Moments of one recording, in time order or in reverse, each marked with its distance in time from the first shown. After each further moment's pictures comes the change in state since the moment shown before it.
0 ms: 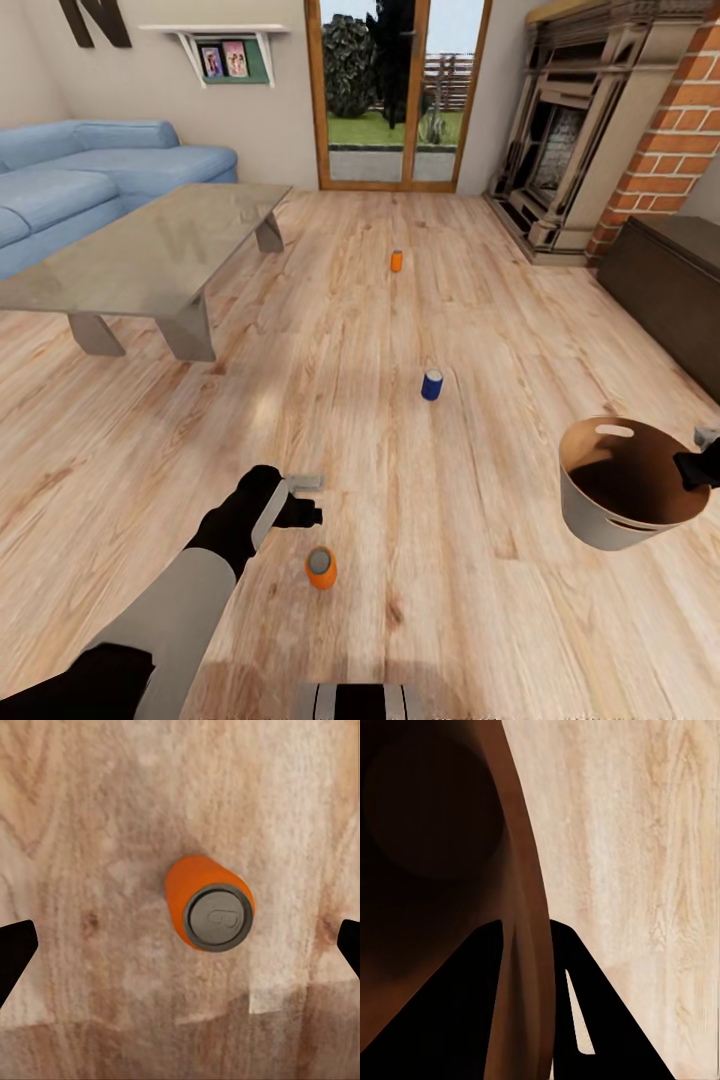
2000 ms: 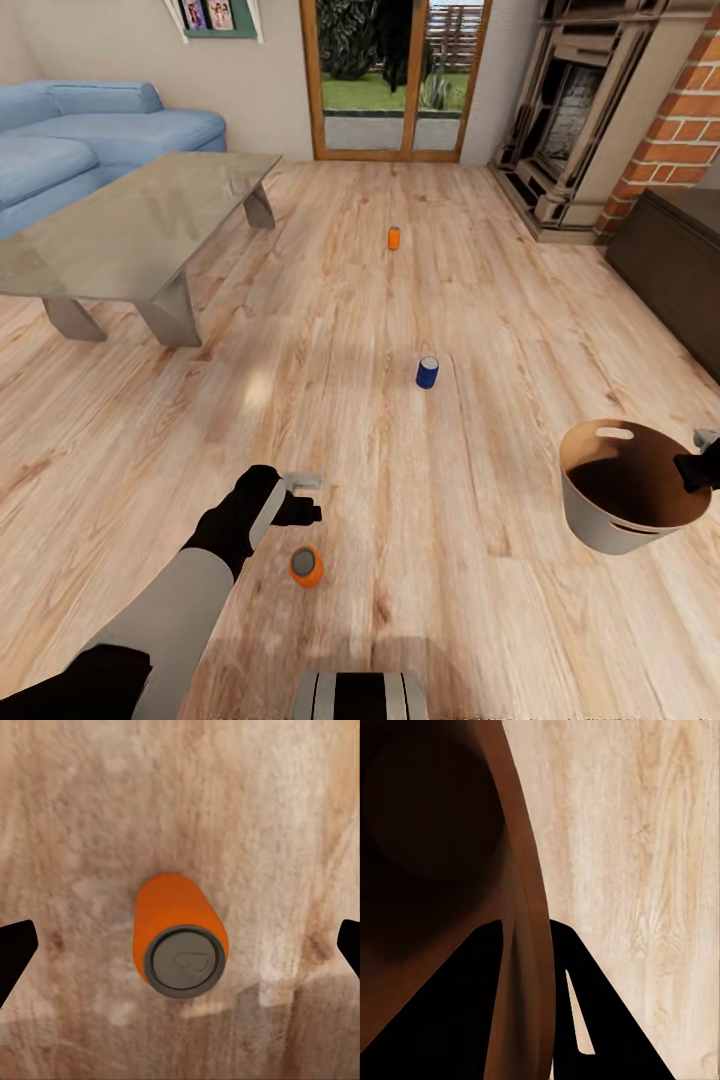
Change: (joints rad) left arm 0.002 0.007 0.000 -0.005 0.002 -0.014 -0.011; right arm 0.002 0.001 0.022 0.000 0.005 -0.001 -0.001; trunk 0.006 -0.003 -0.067
